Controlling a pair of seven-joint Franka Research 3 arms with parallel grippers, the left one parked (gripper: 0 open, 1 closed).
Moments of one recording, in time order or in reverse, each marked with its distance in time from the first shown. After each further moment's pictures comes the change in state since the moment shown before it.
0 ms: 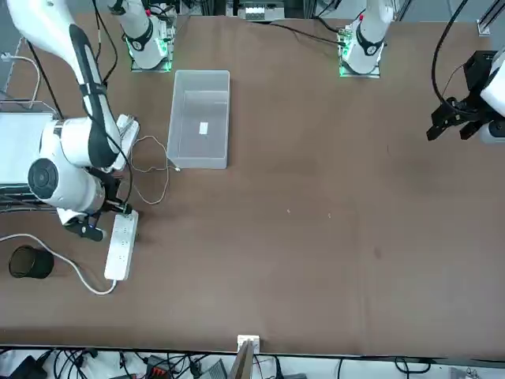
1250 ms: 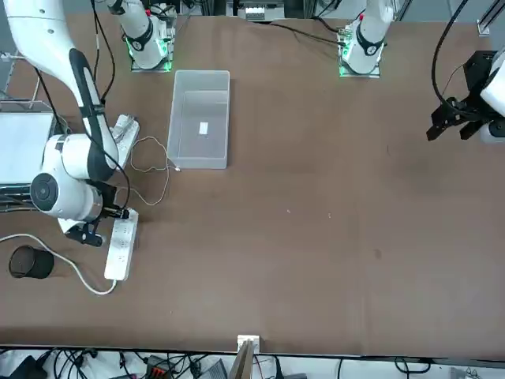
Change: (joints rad) arm -0.047 0.074 -0.006 0.001 -0.001 0.059 -0.099
